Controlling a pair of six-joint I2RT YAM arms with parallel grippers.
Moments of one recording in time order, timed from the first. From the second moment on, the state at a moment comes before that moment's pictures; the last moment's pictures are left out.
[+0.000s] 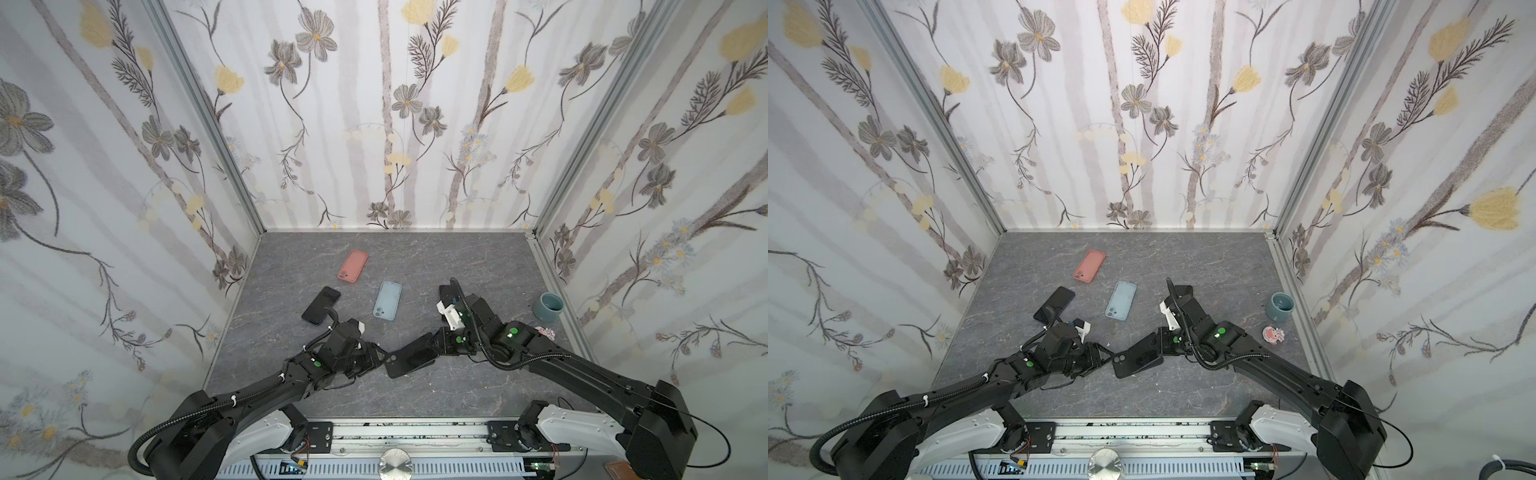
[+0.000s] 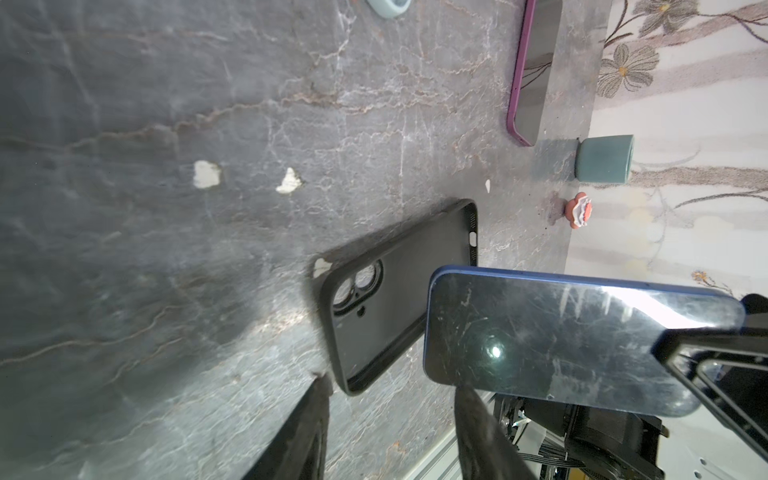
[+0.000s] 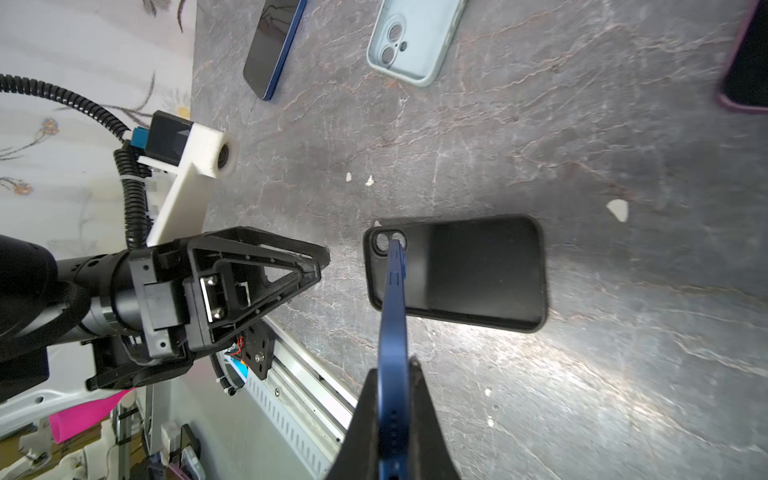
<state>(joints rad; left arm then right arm) -0.73 1.06 0.36 -0.06 0.32 -1.09 0.77 1.17 0.77 -0.46 -0.34 0.72</state>
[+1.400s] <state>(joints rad) -0.73 1.29 0.35 0.08 0.37 -1.08 0.66 1.31 0.54 -0.03 -0.60 0.70</state>
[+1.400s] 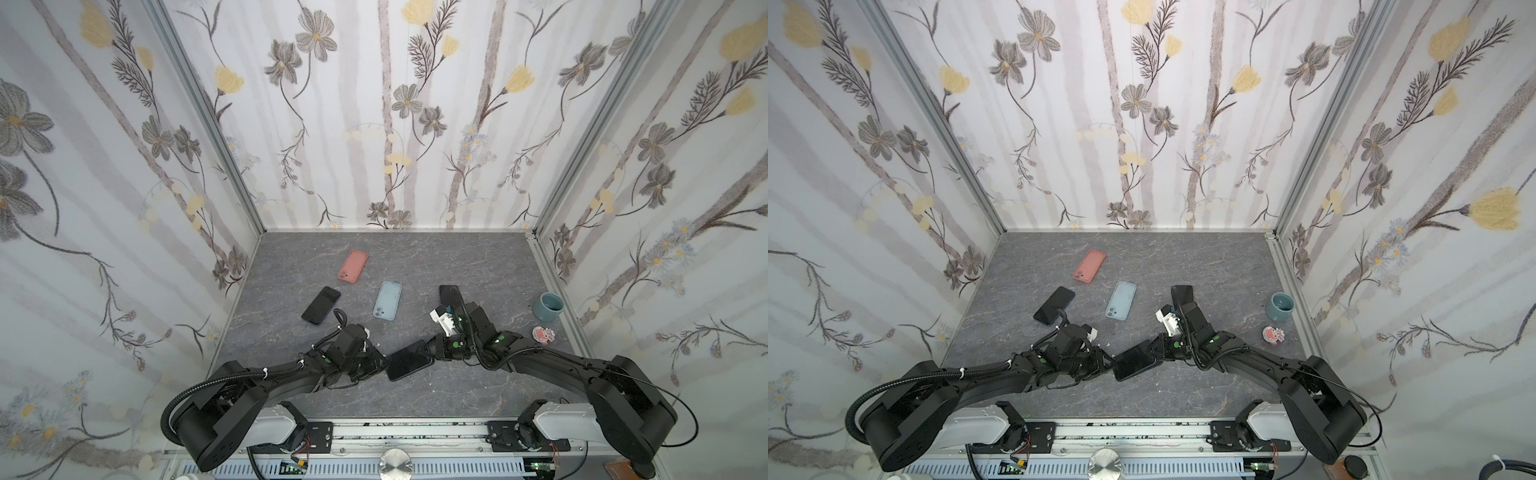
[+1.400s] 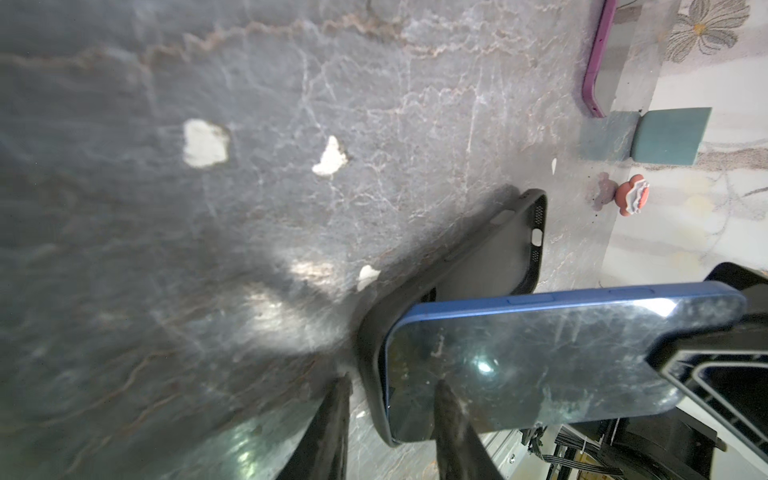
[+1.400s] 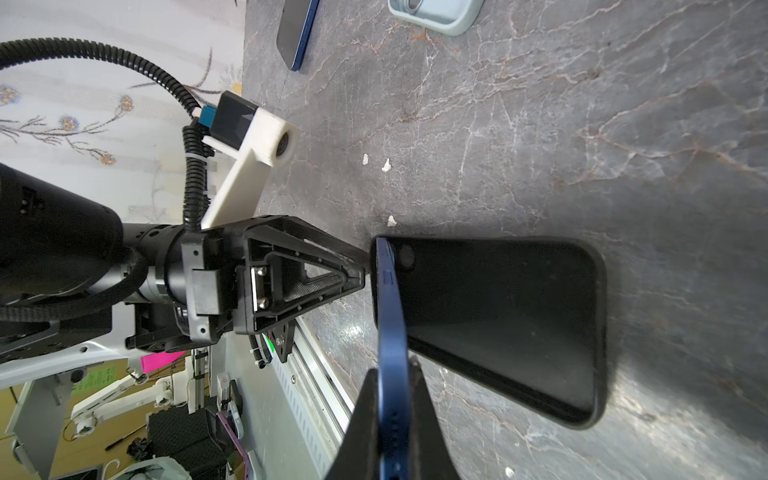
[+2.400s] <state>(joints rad) -0.73 1.29 0.36 0.06 0.33 -1.03 0.65 1.39 0.50 0.02 -0.59 0.73</state>
